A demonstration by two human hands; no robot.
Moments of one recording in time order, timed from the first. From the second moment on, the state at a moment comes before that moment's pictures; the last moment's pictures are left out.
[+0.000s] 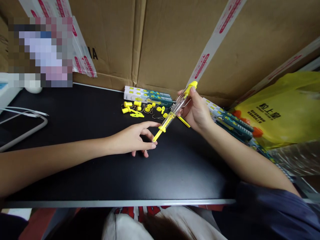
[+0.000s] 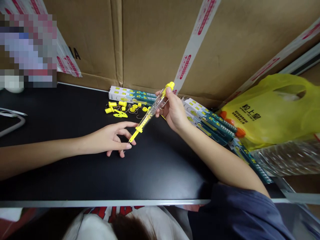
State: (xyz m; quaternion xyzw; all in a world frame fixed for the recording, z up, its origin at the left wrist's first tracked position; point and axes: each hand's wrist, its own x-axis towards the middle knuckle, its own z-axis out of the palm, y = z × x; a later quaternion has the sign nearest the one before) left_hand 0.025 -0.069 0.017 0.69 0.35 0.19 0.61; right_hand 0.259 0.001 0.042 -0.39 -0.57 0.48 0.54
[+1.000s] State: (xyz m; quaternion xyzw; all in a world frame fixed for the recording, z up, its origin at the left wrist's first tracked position) left_hand 0.025 -0.076 0.015 0.65 0.30 0.07 0.70; right_hand 0.251 -0.006 0.040 -0.39 -0.58 0.50 0.51
